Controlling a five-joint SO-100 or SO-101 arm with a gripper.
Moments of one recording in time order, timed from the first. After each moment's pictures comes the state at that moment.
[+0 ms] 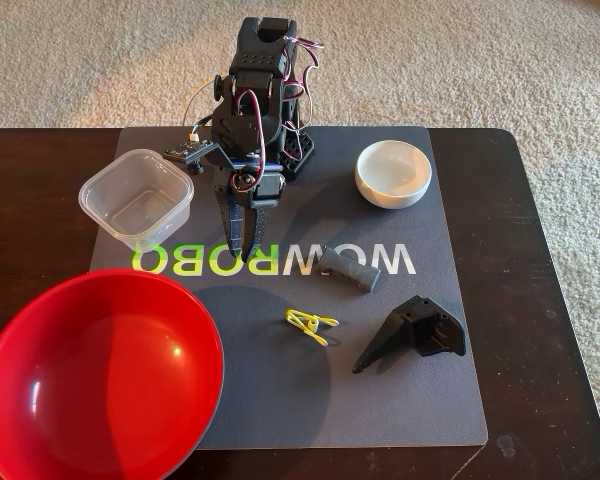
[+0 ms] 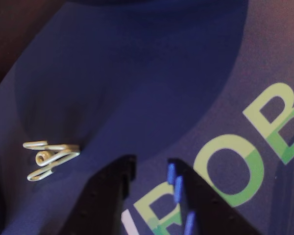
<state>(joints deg) 7.2 188.4 178.1 54.3 48.1</state>
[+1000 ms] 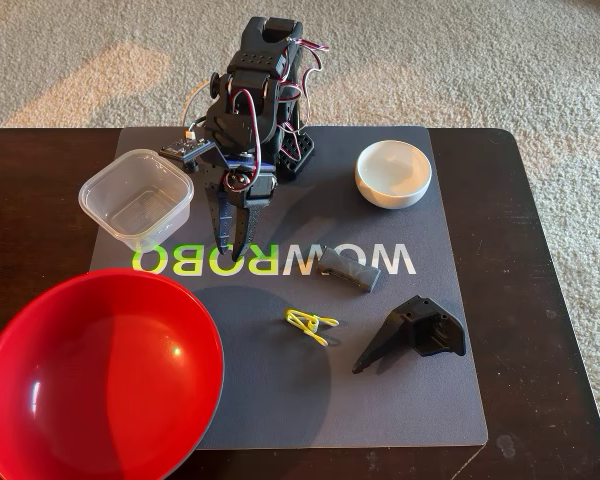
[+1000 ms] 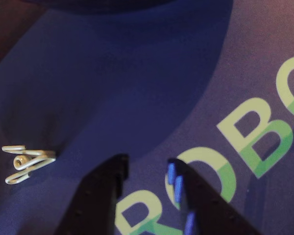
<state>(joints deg) 10.8 188.4 175.8 56.9 54.3</state>
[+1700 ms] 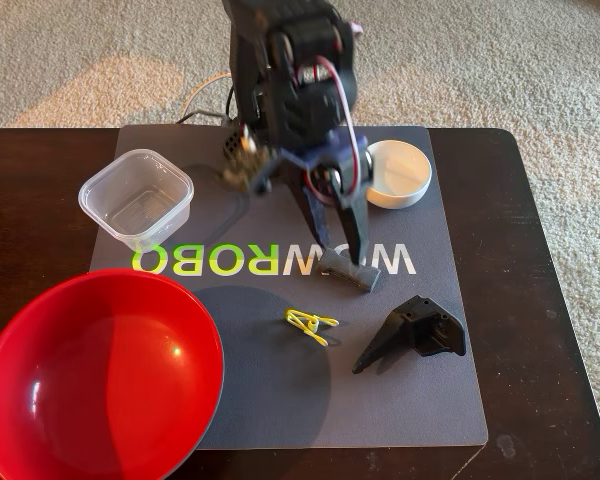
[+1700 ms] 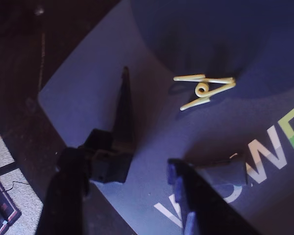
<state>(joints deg) -17.6 104.7 90.4 78.4 24.4</state>
